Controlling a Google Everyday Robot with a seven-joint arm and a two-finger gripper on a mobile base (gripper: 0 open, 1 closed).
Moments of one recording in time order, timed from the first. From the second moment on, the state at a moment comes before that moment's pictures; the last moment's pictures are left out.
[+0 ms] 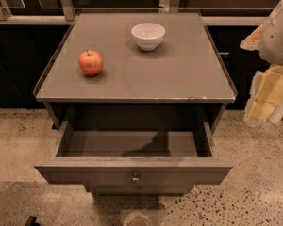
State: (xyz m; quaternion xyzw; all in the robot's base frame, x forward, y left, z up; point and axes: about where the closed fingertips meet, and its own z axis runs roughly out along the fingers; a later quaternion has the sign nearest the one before) arm 0.438 -0.217 0.976 -0.60 0.78 -0.03 0.16
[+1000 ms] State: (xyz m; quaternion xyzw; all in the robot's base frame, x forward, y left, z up) arm 0.427 -0.211 0.926 -0.58 0.79 0.03 0.20
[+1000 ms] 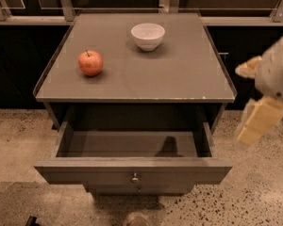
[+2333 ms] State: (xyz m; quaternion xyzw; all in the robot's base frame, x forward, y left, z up) arm 0.425 -0.194 0.853 -0.50 0.82 0.12 0.27
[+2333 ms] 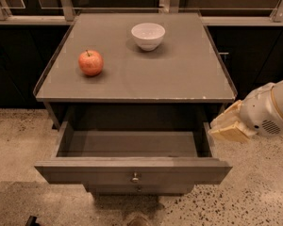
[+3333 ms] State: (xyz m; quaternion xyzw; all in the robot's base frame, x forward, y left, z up) arm 0.391 -0.162 0.679 -0.43 0.84 0.23 0.24
